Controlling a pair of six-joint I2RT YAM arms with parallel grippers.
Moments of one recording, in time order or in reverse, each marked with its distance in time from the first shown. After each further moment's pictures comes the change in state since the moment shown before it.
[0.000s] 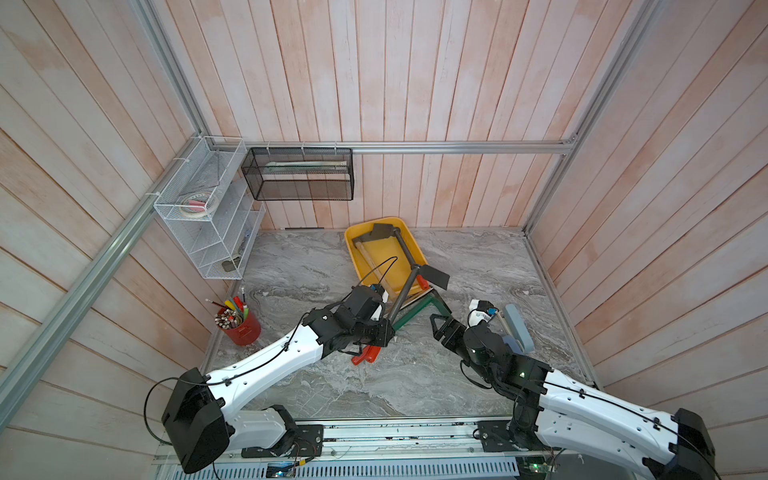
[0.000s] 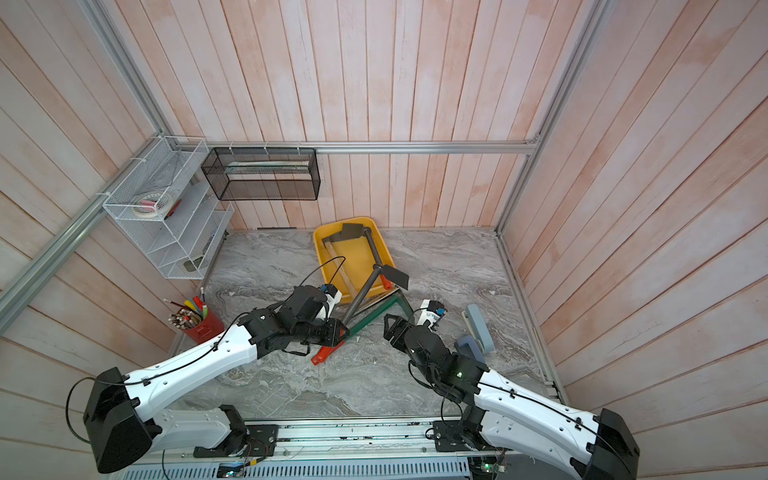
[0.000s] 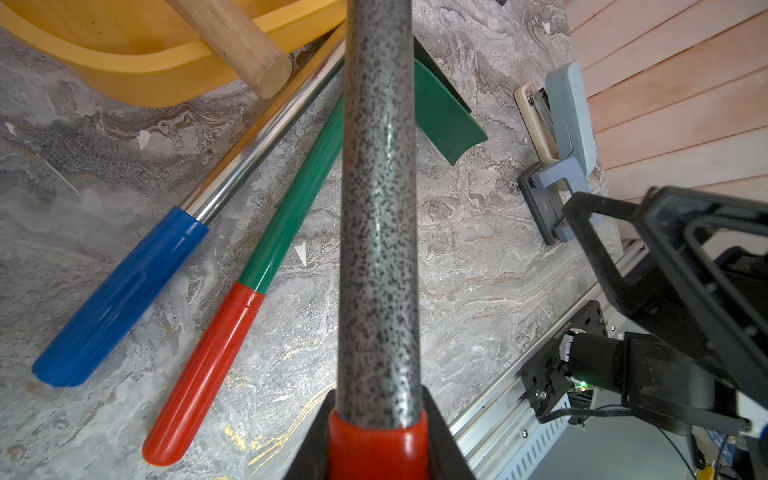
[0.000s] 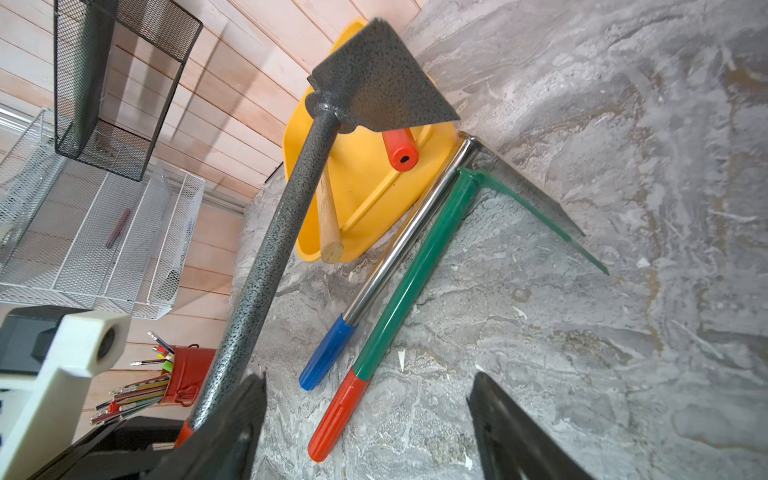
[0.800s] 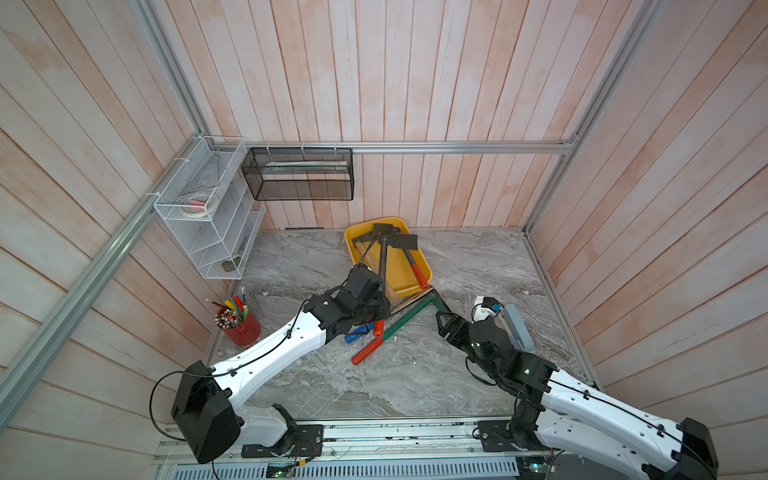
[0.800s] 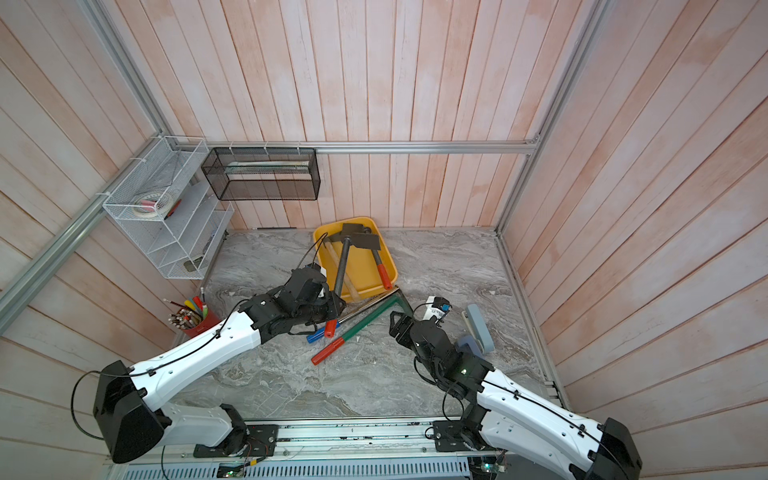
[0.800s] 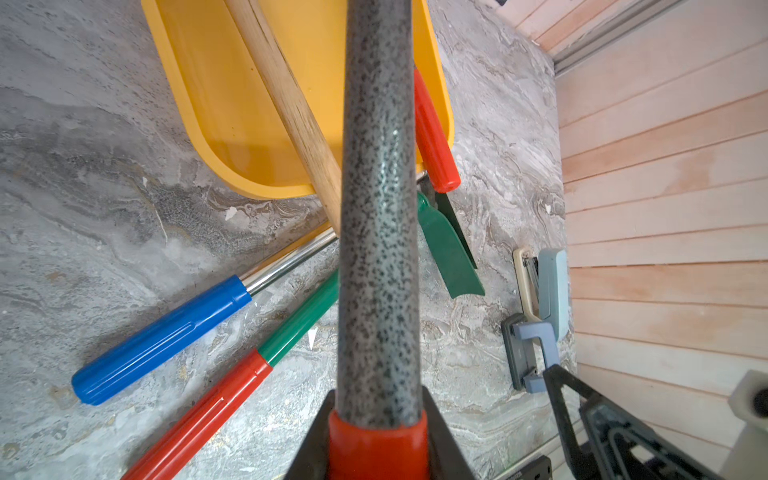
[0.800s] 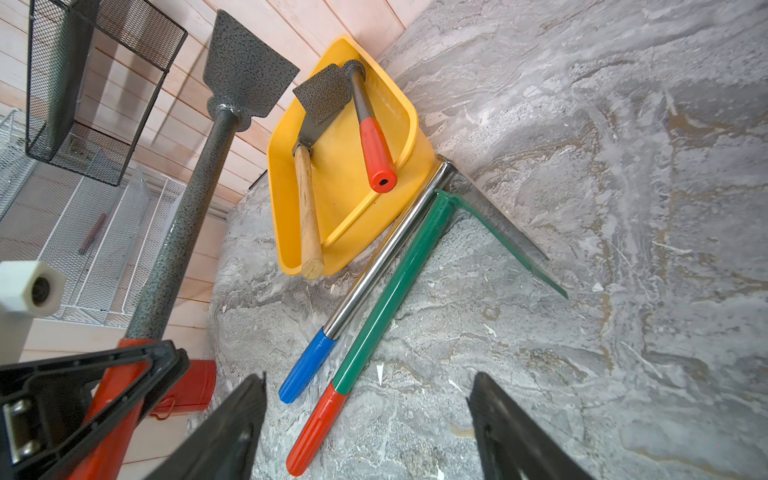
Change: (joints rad) left arm 0.047 0.074 0.138 0.016 -0.200 -0.283; right arm -0.069 -0.021 0.004 -0.045 -0.041 -0.049
